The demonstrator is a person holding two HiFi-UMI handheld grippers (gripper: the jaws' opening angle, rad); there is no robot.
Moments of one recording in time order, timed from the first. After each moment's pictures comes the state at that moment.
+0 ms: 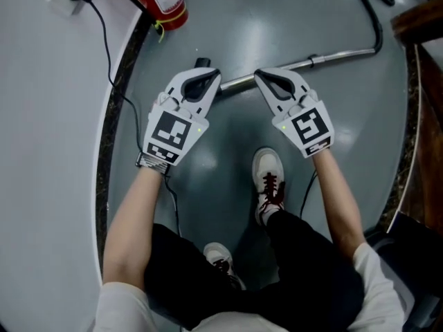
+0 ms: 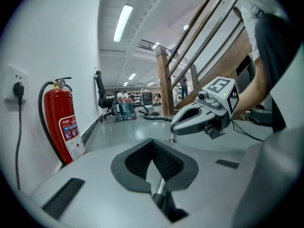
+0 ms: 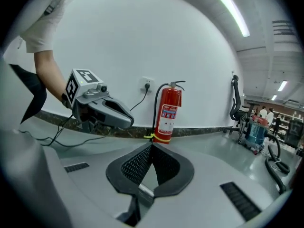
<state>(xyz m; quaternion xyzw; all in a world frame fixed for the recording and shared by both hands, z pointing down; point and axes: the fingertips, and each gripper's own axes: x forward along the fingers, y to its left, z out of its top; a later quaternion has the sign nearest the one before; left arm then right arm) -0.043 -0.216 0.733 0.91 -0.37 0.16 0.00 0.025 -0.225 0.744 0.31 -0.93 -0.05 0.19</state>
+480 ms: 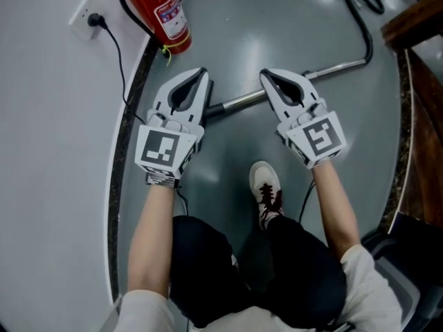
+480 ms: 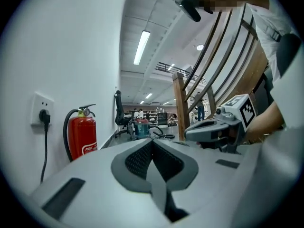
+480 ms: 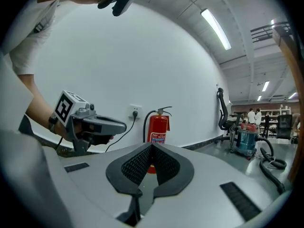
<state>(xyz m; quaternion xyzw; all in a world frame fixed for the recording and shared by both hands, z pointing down) -0.077 -0.231 0.615 0.88 -0.47 0.04 0.00 0.027 -0.235 0.628 0.37 -0.92 -0.04 0.08</state>
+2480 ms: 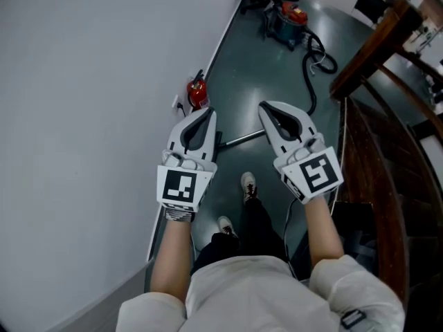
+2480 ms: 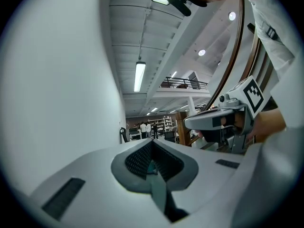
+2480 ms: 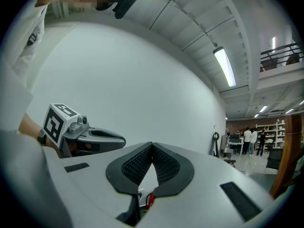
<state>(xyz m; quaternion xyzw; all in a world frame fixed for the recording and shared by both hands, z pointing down) -0.051 -0.033 -0.122 0.86 -0.51 0.02 -0.06 0.038 -0.038 -0.143 0.38 -0.92 -0.07 0.03</state>
